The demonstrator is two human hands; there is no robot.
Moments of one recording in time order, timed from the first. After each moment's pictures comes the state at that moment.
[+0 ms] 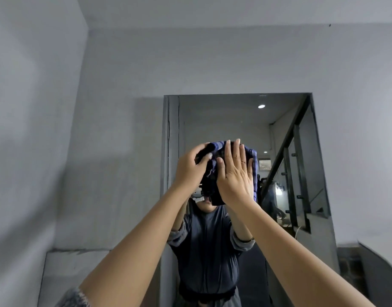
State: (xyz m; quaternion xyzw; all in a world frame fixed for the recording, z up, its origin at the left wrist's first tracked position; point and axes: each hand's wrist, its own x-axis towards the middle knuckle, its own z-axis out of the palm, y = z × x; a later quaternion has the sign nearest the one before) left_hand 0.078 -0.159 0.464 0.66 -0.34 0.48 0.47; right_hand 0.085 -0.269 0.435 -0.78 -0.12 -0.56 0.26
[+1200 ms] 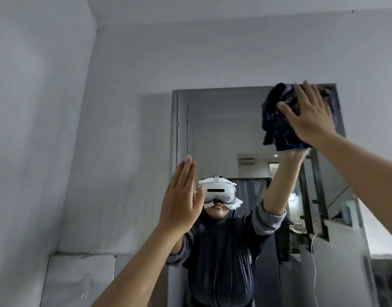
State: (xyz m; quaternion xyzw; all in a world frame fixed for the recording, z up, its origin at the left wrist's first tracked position) left_hand 0.137 -0.112 0.393 0.73 -0.25 0.62 0.14; right_hand 0.086 -0.402 0.556 -0.75 -0.05 -0.64 0.13
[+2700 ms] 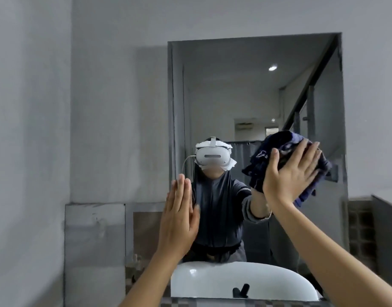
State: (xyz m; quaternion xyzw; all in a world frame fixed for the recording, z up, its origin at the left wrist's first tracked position) left_hand 0.113 -0.108 0.254 0.80 -0.23 0.52 0.20; right_hand 0.097 -0.323 0.348 -0.67 0.11 -0.64 0.37
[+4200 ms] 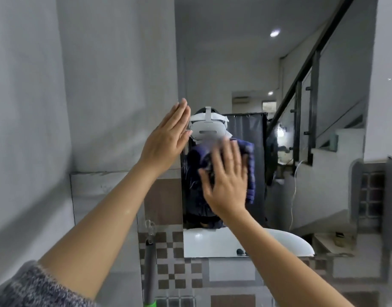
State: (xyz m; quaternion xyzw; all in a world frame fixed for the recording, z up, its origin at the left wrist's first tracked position) left_hand 0.127 -0.045 0.353 0.76 -0.30 0.57 0.06; right_hand 0.113 -0.202 0.254 -0.77 -0.12 -0.61 0.13
